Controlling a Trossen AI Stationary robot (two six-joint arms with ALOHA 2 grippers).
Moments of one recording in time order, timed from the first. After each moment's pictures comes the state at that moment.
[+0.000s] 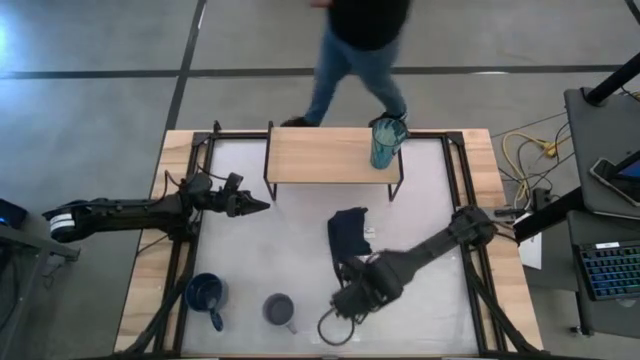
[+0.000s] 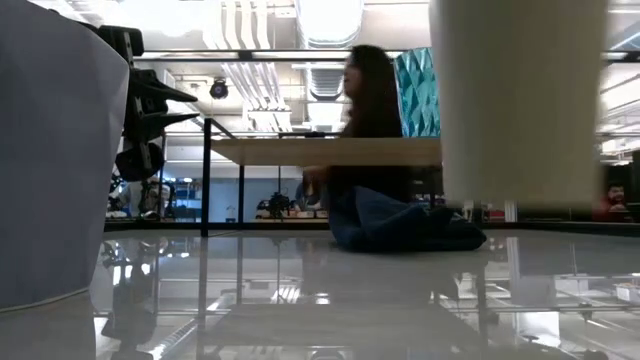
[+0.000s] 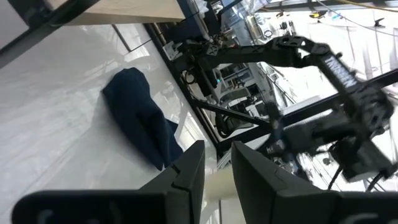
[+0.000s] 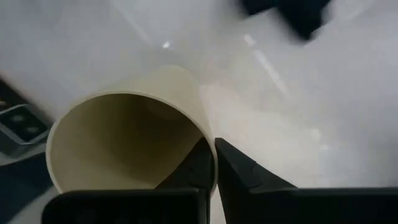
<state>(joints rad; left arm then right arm) 0.40 0.72 0.03 0.66 0.47 -1.06 0.51 2.12 2.15 -1.58 0.03 1.18</state>
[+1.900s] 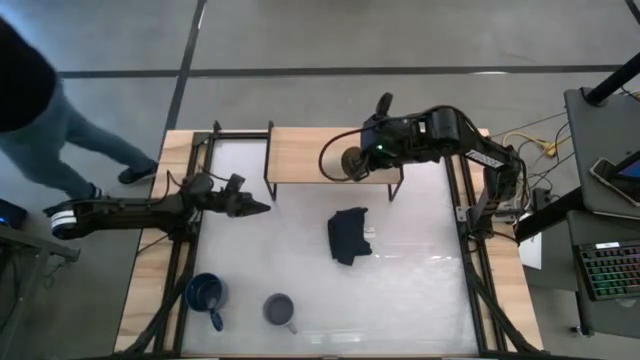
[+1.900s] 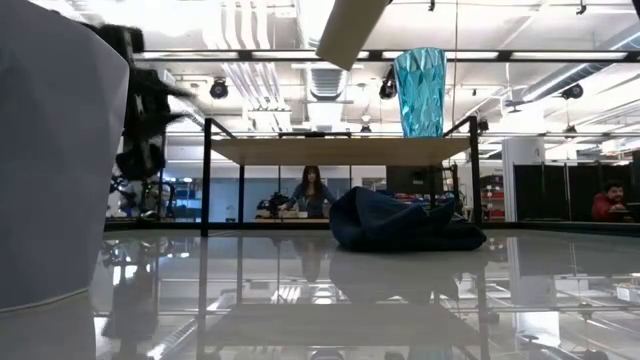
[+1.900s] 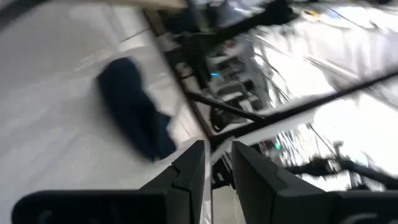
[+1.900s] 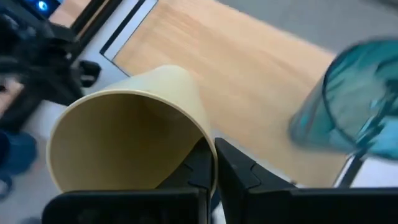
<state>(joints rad) 0.38 0.76 0.03 0.73 0.50 -1.08 -0.05 1.80 2.35 -1.57 0.35 0.84</state>
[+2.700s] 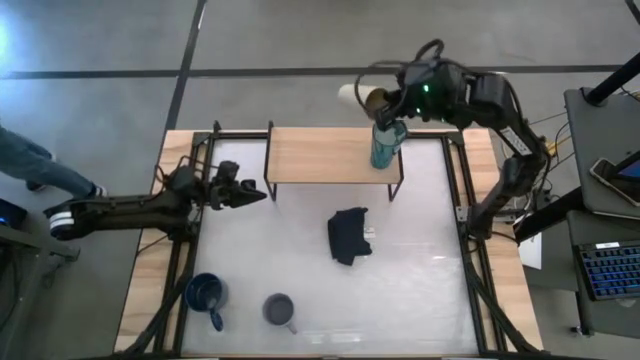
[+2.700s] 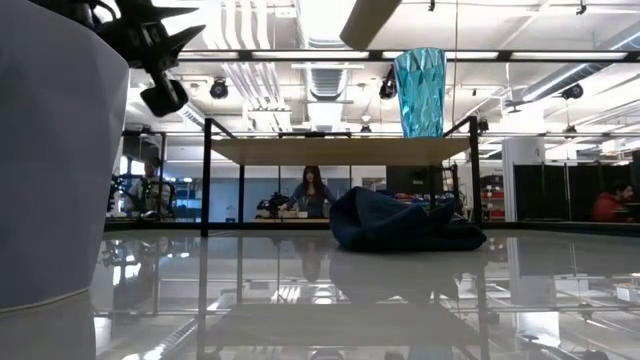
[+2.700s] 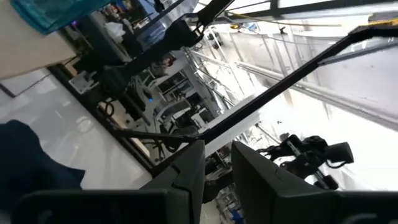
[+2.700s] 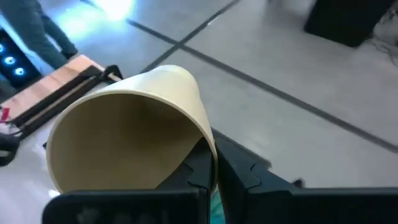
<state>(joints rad) 0.36 0.72 0.19 0.85 0.52 -1.15 -0.31 1.67 2.36 -1.36 0.46 0.36</state>
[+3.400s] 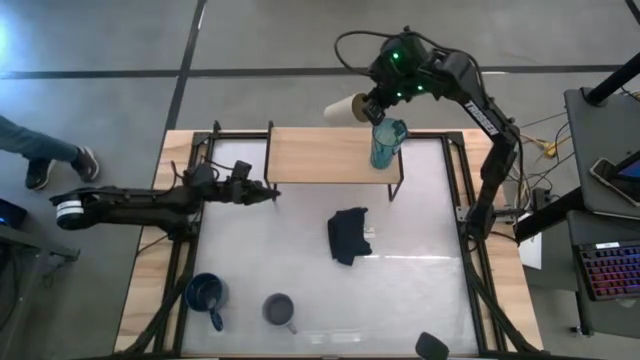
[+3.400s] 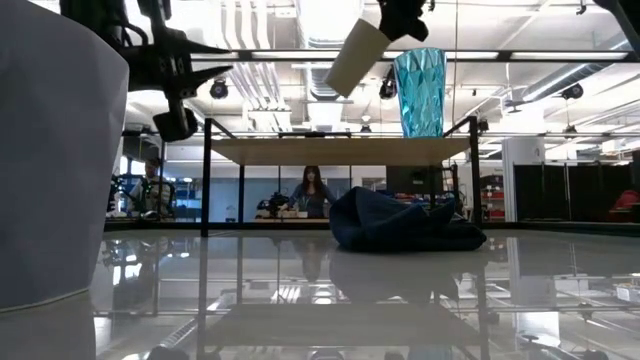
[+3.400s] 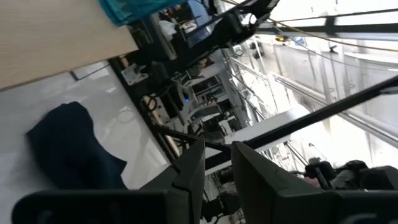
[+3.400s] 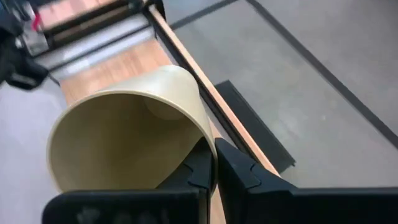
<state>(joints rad) 0.35 0.91 0.22 0.82 0.41 -1.17 -0.59 1.83 2.36 -1.34 -0.05 -0.05</state>
